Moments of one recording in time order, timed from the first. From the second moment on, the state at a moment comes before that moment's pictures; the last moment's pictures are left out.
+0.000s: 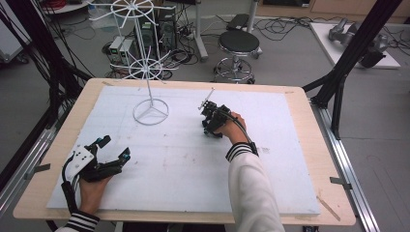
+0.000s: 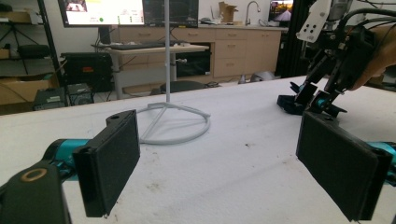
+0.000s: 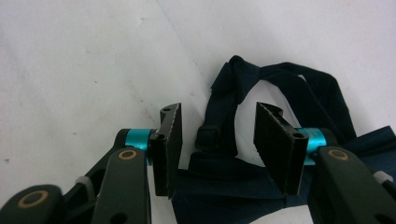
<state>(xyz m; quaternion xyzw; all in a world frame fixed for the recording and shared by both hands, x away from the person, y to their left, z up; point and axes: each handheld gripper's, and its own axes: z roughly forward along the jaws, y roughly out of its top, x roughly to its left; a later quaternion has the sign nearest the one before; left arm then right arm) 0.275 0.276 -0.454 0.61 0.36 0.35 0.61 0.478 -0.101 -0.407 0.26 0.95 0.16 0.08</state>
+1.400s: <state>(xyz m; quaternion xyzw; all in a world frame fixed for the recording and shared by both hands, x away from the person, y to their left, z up) 0.275 0.276 -0.454 0.61 0.36 0.35 0.61 0.476 -0.103 -0.397 0.28 0.93 0.24 0.08</state>
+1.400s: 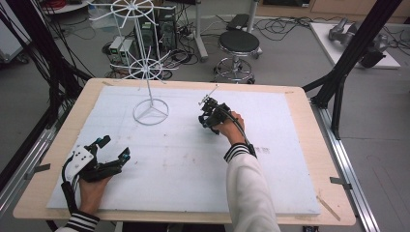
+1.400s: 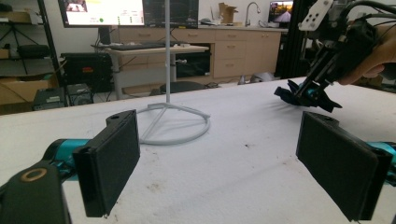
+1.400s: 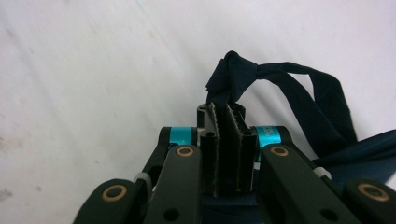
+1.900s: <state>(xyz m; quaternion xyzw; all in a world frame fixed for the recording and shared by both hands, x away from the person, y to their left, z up) 0.275 0.276 -0.454 0.61 0.36 0.35 0.61 0.472 -0.115 -0.380 0.29 0.87 0.38 0.06</state>
